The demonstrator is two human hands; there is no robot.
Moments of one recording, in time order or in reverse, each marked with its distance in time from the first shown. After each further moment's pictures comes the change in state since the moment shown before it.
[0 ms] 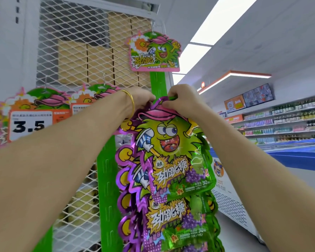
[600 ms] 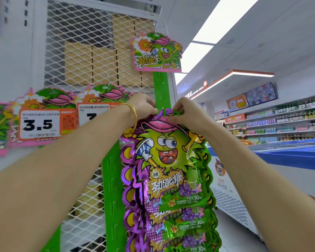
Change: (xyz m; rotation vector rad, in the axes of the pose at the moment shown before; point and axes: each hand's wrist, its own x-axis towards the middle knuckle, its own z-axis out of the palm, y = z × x) left_hand -0.018 -0.018 0.001 0.261 0.065 0.177; right_hand -0.031 0.016 0.009 0.169 -0.099 0.096
